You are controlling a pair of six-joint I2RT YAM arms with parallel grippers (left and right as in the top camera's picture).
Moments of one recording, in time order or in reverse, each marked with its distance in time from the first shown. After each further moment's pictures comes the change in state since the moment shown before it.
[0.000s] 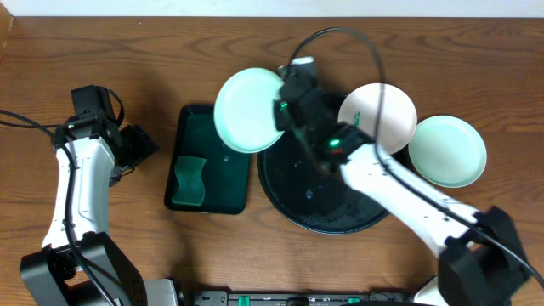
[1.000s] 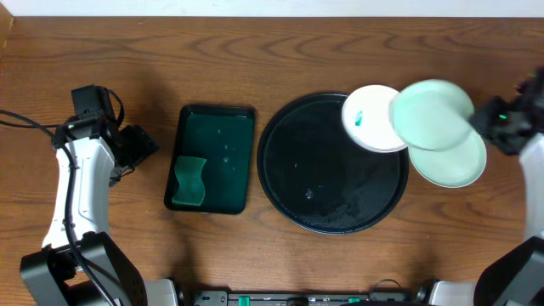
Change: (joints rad) left arm 0.000 0.000 0.000 0.000 0.000 0.000; right arm -1.071 -0.127 0.000 -0.568 -0.416 0.068
